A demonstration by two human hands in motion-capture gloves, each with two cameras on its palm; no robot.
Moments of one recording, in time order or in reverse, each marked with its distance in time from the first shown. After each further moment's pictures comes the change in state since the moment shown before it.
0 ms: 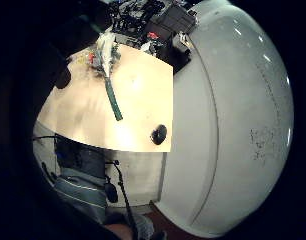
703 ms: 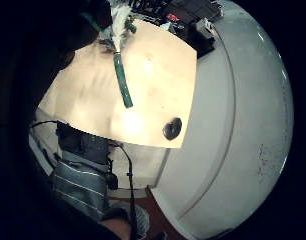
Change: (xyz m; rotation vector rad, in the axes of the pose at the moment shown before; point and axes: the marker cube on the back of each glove) left arm 0.016 -0.028 0.026 -0.012 0.124 0.028; right arm 0.005 -0.006 0.050 -0.267 -0.094 -0.008
